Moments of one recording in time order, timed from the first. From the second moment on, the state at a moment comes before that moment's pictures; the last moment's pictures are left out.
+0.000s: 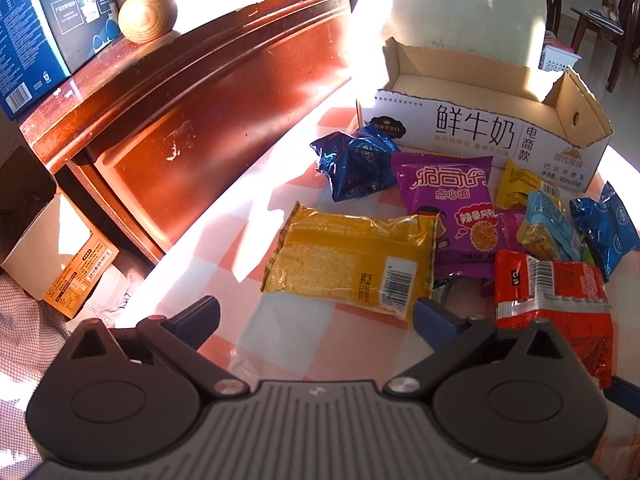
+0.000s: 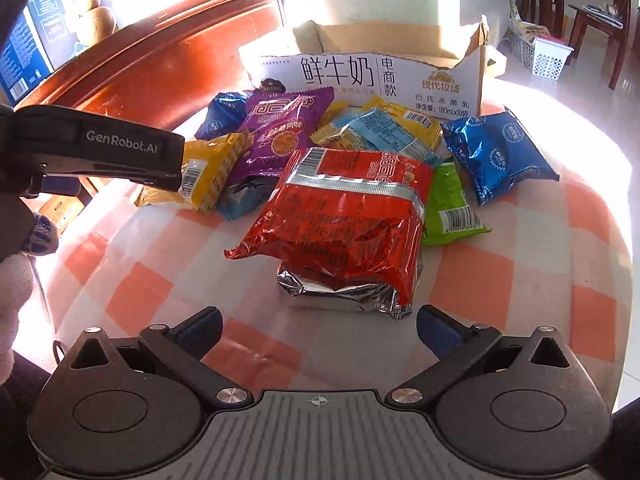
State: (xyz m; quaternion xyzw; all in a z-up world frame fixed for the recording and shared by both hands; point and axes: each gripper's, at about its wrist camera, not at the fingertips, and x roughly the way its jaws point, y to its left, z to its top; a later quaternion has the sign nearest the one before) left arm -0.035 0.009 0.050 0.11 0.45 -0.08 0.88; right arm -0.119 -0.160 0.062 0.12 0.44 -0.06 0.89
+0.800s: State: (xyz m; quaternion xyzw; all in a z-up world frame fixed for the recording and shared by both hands) left arm -0.045 -0.013 0.063 0.13 0.46 -0.11 0.87; right arm -0.070 -0.211 0.084 0.10 0.47 -0.15 0.86
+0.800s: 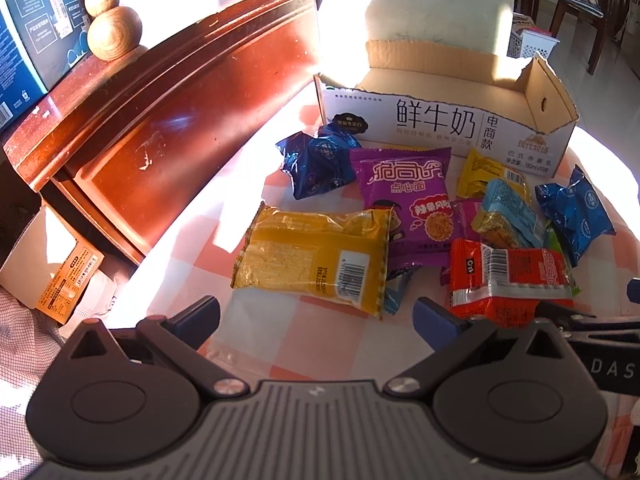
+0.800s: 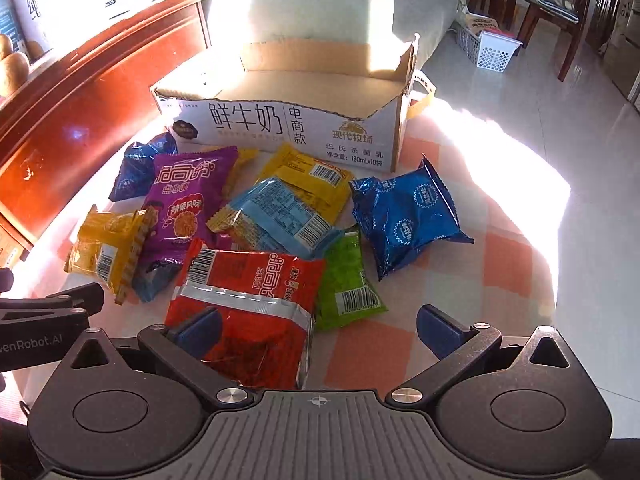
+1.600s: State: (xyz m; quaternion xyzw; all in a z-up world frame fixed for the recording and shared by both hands) left arm -0.048 -0.021 0.062 0.13 0.45 -0.10 0.88; right arm -0.068 -0.208 0.083 0.08 0.47 -0.17 0.86
